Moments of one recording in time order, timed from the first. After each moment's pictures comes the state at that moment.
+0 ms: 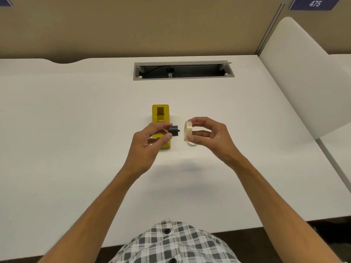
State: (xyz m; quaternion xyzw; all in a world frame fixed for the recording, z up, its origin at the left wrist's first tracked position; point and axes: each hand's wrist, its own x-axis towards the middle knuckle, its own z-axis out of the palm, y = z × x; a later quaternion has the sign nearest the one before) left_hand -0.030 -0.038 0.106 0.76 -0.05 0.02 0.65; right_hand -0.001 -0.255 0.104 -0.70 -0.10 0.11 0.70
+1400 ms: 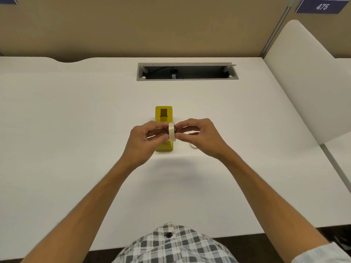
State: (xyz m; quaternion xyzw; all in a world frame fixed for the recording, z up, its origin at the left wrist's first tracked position) left_hand -0.005 -0.021 0.102 0.77 -0.05 0.00 0.64; right_hand 0.029 -0.222 0.102 -0.78 -0.16 0.10 0.60
